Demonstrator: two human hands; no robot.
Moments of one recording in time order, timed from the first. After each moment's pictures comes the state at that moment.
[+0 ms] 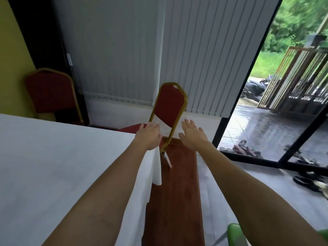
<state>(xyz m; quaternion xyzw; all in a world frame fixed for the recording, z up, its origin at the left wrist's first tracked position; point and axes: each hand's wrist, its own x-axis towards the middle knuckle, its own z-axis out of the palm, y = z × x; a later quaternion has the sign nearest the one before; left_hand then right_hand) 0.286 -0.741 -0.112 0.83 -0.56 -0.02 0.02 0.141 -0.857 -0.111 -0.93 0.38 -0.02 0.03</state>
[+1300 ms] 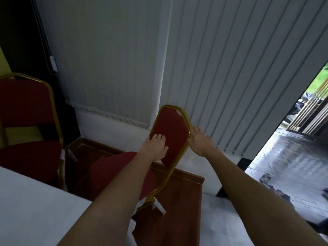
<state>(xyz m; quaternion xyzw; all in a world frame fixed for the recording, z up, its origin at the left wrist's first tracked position) 0.457 -1.151 -0.145 0.84 -0.53 -0.08 0.04 0.325 -1.303 -0.127 -0.94 0.33 0.01 0.05</state>
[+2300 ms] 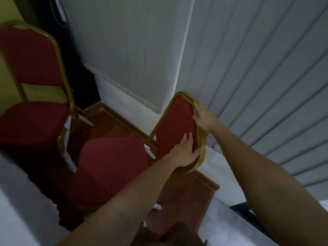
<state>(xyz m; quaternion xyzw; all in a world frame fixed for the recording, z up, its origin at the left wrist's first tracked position) 0.520 -1.449 -0.259 0.84 -0.37 -0.31 0.25 0.544 -1.605 -0.208 -0.97 0.15 0.05 0.17</state>
